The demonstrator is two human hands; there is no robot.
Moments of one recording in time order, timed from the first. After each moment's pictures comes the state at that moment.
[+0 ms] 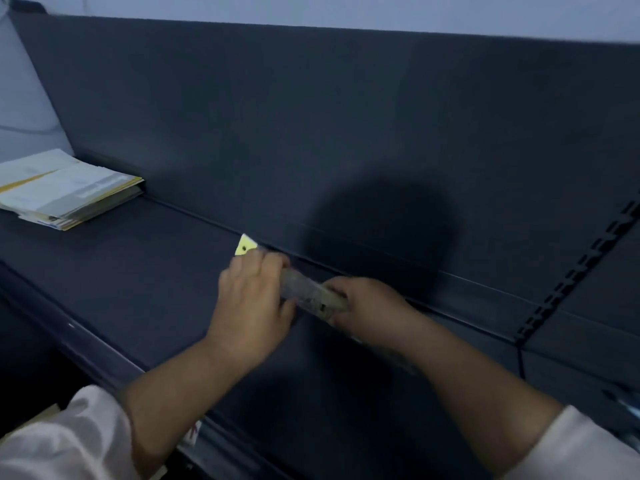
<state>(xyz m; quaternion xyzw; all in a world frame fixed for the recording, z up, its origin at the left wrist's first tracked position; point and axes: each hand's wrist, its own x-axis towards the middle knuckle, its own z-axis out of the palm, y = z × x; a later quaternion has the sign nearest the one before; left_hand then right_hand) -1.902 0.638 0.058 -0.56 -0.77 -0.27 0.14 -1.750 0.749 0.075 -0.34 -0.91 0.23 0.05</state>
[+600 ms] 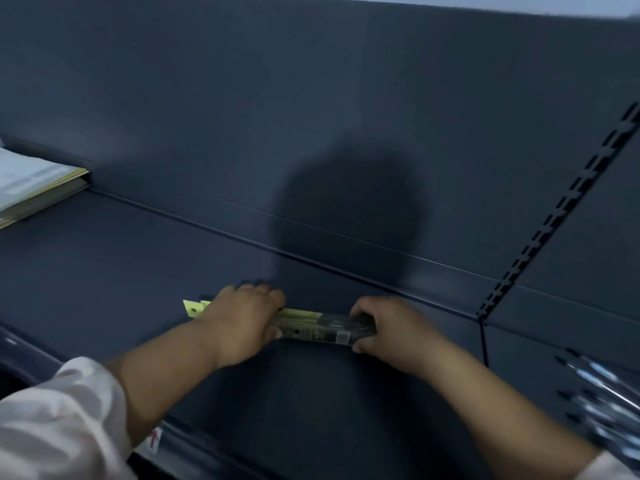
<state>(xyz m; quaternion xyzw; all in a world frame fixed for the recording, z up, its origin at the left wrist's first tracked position) -1.896 0.662 0.044 -0.71 -0.71 0.02 -0.02 -1.673 0.765 0.033 -0.40 -0.90 0.19 0.05</state>
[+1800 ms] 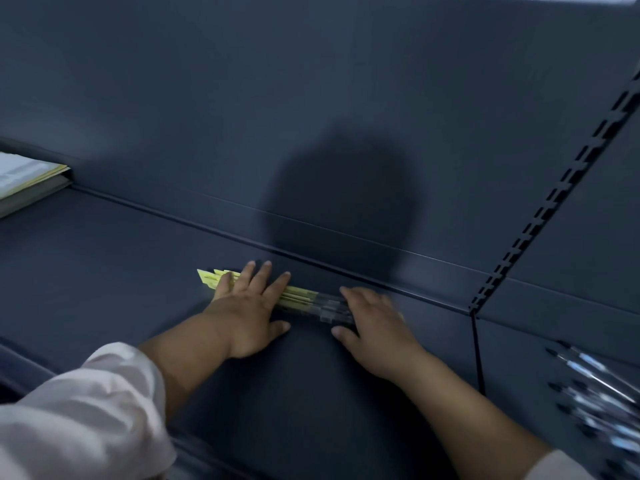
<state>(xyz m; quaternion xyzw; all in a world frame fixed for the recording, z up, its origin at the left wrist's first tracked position) -1.886 0.688 0.029 -0.64 -0.76 0.11 -0.09 -1.681 0.757 0.007 -0.43 -0.89 0.15 0.06</state>
